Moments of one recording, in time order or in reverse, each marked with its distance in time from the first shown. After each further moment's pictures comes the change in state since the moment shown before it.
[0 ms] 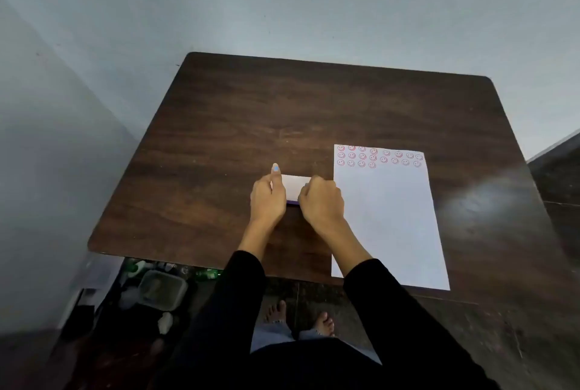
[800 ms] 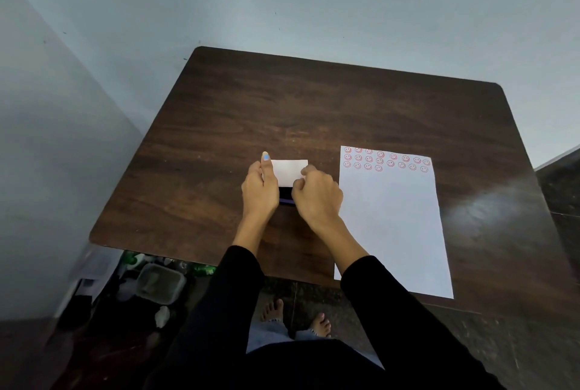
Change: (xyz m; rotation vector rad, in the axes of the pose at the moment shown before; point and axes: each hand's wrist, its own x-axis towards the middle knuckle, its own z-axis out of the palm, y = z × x) left_hand 0.017 -0.009 -0.015 -0.077 0.107 -0.029; right_hand 0.002 -0.016 0.004 0.006 0.100 -0.134
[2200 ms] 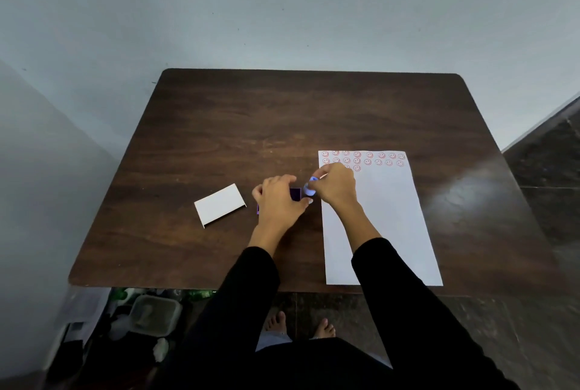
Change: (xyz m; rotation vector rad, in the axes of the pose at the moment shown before) left_hand -0.002 0.007 0.049 0.569 -0.260 0.371; right_hand 0.042 0.051 -0.032 0.278 -0.059 0.292
